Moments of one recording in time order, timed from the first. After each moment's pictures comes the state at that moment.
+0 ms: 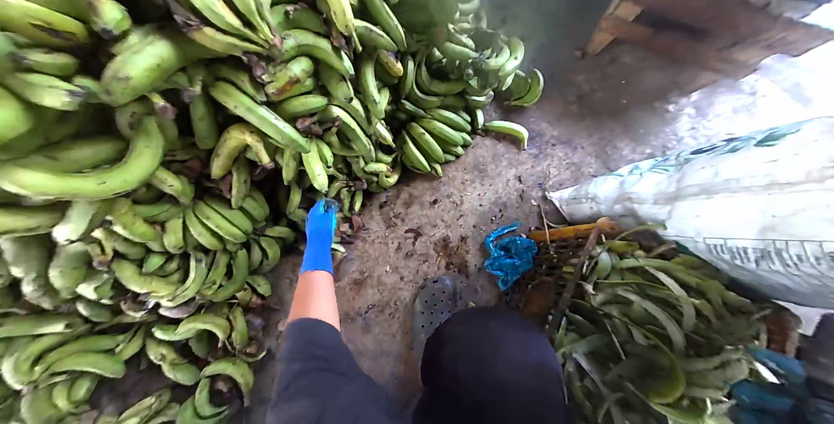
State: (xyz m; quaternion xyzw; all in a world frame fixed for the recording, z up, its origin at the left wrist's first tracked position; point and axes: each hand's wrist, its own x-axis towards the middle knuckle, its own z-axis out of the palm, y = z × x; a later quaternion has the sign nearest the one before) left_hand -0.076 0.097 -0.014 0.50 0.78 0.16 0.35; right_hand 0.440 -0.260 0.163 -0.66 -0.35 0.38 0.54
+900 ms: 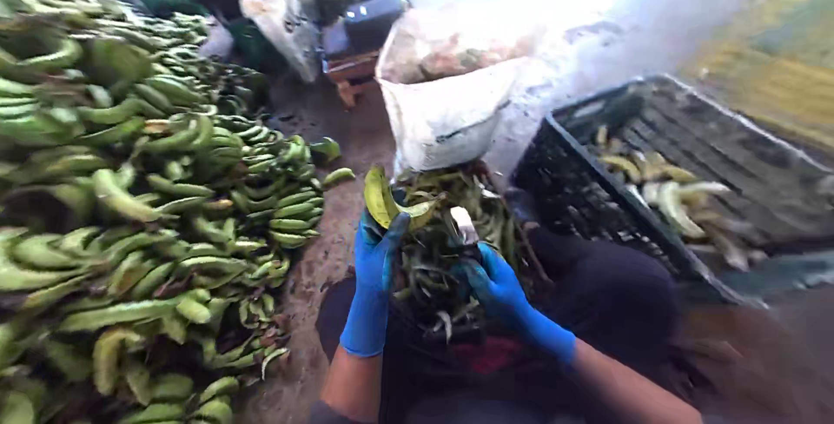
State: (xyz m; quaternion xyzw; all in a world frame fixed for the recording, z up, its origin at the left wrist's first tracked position) left_hand 0.258 -0.171 0.226 0.59 0.16 0.37 0.70; right_hand 0.342 -0.358 0.167 -0.65 -0.35 0.20 0.64
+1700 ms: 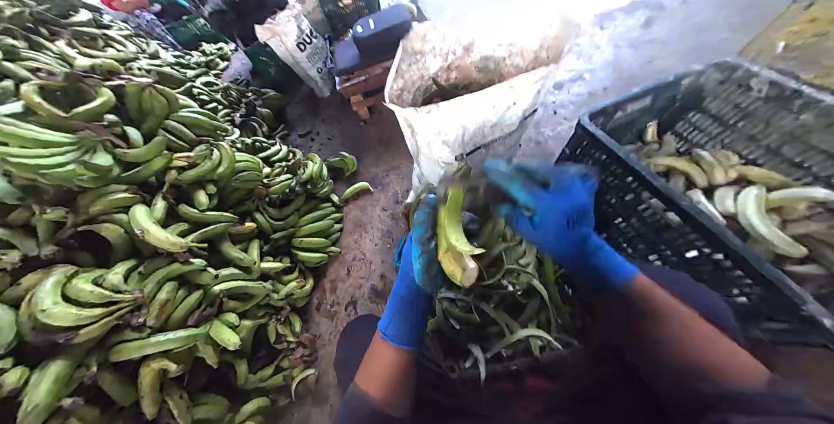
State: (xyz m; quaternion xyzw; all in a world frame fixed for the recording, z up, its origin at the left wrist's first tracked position) left_hand 0.329 -0.156 0.237 0.45 0.12 0.17 0.87; right_hand 0.485 -0.300 0.214 -0.77 -0.47 -0.21 0.38
